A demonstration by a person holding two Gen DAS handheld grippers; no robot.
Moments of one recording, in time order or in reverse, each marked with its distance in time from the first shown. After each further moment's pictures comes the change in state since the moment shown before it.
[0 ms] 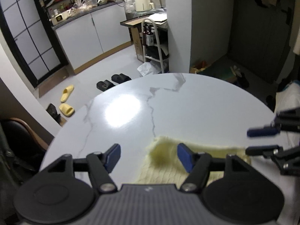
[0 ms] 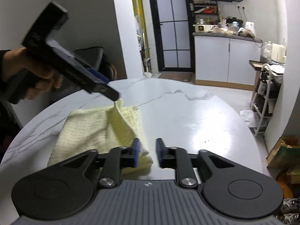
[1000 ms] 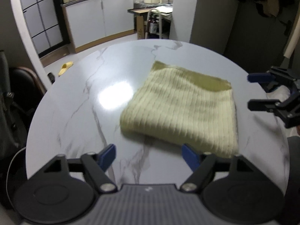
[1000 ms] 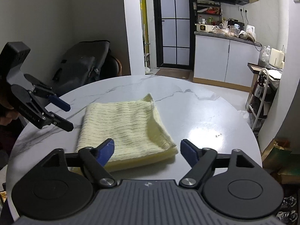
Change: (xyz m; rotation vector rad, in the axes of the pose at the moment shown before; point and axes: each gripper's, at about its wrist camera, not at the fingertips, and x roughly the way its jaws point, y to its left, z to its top) left arm -0.047 0.006 -0.122 -0.156 0.055 -0.078; right arm -0.026 0.049 0.005 -0.058 0.065 -0.036
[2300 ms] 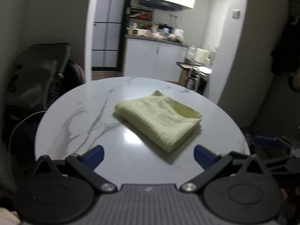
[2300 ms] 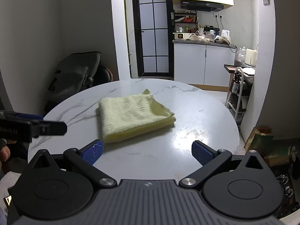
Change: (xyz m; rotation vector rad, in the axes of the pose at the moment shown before) left arm -0.092 -0.131 -0.104 -0.395 -0.395 0.244; right arm -0.092 0.049 -0.061 0.060 -0.072 -0.123
